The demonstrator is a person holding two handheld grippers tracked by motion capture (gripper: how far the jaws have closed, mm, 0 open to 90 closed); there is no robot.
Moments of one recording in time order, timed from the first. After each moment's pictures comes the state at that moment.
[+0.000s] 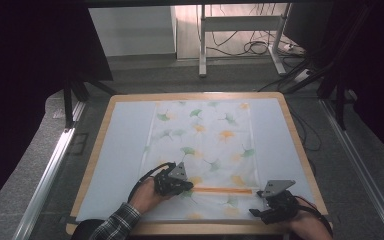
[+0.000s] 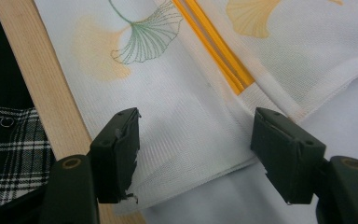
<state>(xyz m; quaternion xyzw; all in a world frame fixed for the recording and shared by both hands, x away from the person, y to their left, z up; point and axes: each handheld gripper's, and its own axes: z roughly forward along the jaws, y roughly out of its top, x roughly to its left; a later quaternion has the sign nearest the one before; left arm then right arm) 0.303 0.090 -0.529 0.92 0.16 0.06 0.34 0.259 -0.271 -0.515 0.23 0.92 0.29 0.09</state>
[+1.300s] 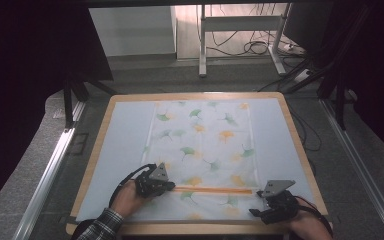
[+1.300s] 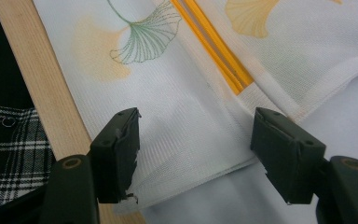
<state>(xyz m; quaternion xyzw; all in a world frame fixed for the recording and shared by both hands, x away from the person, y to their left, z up) 0.291 0.141 -0.530 0.92 0.21 0.08 0.32 0.259 -0.271 -0.515 0.23 0.93 0.29 0.09</state>
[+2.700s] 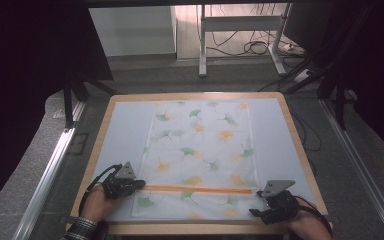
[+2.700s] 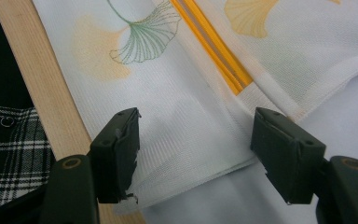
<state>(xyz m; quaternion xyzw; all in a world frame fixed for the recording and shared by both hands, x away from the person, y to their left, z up) 0.277 0.225 -0.533 0.90 0.30 0.10 0.31 0.259 -0.270 -0.515 0.23 0.93 0.29 0.09</state>
